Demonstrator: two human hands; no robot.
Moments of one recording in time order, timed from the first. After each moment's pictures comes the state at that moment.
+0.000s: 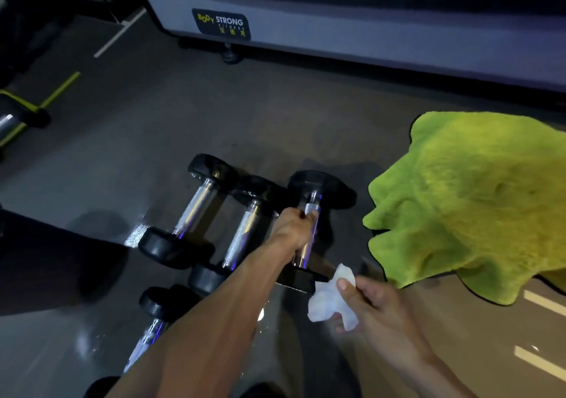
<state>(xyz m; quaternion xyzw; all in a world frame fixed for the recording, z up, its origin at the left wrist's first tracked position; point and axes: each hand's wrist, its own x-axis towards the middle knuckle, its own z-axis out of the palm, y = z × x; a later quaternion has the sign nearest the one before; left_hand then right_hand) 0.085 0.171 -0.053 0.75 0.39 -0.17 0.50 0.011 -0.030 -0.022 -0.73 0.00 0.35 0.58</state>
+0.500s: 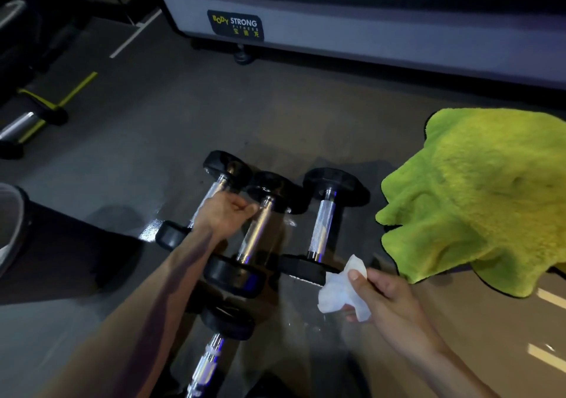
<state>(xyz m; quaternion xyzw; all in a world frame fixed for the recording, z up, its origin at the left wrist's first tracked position) 0.033 0.302 0.001 0.89 0.35 -0.13 0.26 0.007 -0.022 -0.011 -0.72 0.03 0.35 0.60</state>
